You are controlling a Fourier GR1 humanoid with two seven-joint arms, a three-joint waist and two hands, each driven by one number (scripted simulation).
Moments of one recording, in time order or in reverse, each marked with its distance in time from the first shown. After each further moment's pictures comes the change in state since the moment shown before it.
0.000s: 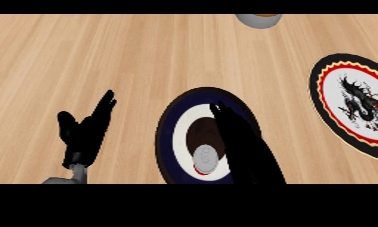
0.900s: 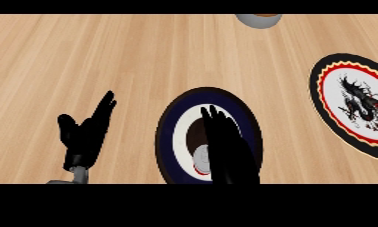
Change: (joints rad) left arm 0.019 -0.029 0.018 -0.021 -0.042 -0.010 0.000; right arm 0.036 0.117 0.029 0.184 0.184 0.030 -0.018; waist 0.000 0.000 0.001
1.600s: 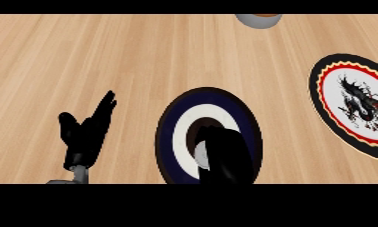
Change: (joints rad) left arm -0.003 -0.018 0.020 -0.003 -0.019 -0.019 0.025; right arm -0.018 -0.004 -0.032 0.141 0.021 0.059 -0.116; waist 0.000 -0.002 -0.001
